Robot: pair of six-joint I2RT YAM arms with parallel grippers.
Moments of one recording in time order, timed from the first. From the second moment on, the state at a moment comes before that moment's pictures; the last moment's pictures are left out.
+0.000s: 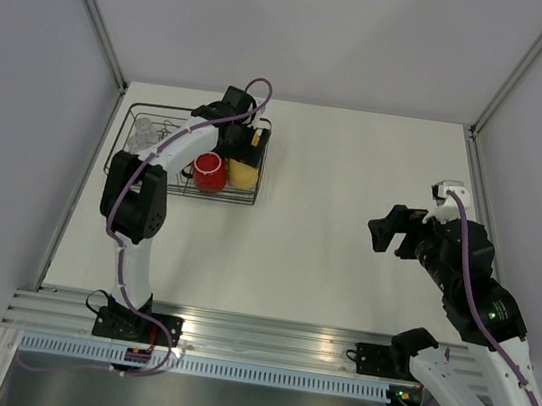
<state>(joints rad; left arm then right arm) -0.36 2.00 1.67 -0.67 0.04 -0.05 0.41 0.63 0.96 -0.71 0.06 0.32</state>
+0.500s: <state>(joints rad) -0.38 2.02 1.67 -0.67 0.01 -0.06 0.41 0.63 0.95 -0.71 0.06 0.32</state>
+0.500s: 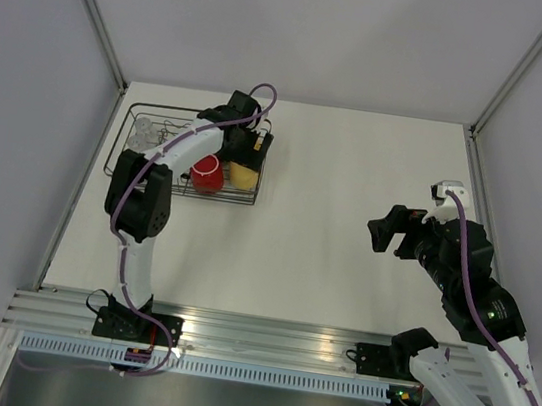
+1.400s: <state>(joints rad) -0.39 2.04 1.69 -0.72 0.00 -0.11 0.41 0.63 0.94 -0.71 0.06 0.32</state>
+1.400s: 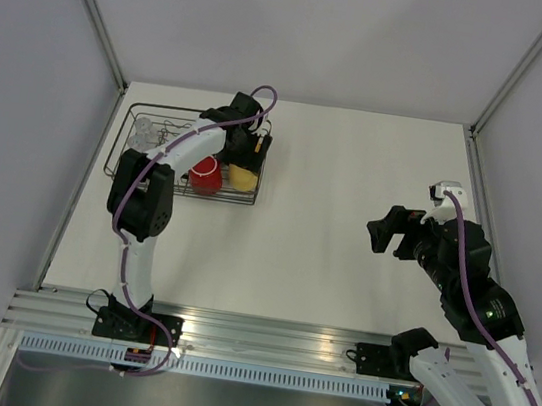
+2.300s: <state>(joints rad) -0.42 1.78 1.74 -0.77 -0.07 -0.19 0.41 0.63 0.94 -0.67 0.02 0.32</state>
